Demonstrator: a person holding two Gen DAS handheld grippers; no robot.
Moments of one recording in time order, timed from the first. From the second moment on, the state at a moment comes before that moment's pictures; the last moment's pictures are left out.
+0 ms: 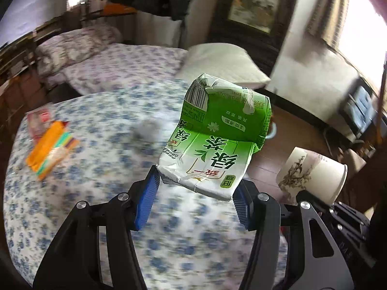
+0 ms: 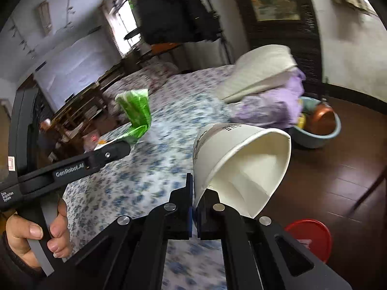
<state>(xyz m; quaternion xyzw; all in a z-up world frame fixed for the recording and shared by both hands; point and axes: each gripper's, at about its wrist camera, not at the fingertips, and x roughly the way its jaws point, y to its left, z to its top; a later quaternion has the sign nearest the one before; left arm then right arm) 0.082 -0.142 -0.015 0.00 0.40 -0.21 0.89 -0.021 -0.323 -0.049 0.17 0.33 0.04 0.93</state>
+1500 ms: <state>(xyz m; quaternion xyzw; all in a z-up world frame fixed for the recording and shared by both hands) 0.017 -0.405 -0.189 0.07 0.65 -0.37 0.65 -0.095 -0.500 -0.266 0.31 0.47 -0.10 0.82</state>
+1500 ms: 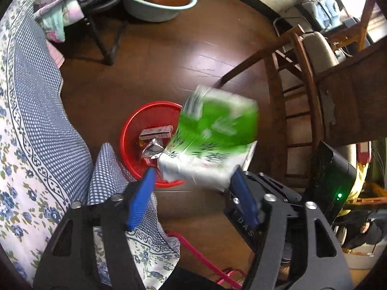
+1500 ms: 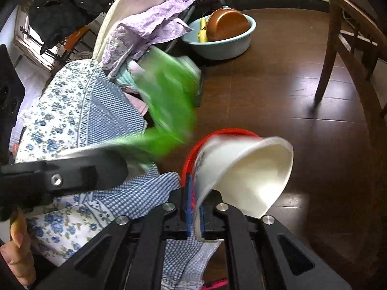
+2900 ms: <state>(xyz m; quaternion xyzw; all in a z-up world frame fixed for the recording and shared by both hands) 0.110 -0.148 -0.029 -0.05 0.47 -0.20 0.86 0.000 -0.310 -0.089 0.11 0.38 -0.04 0.92</state>
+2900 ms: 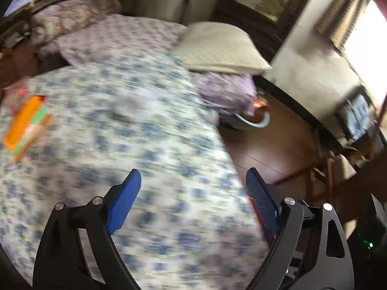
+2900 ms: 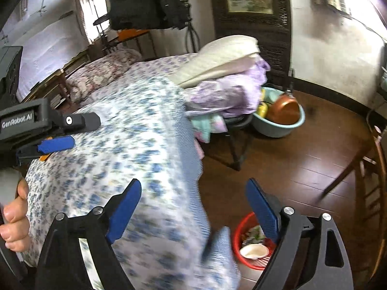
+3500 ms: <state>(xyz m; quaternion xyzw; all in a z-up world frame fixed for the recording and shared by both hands) 0.149 0.018 -0.041 -0.05 0.45 -0.03 0.89 0.088 -0.201 -0.072 0.02 0.39 0.03 0.92</state>
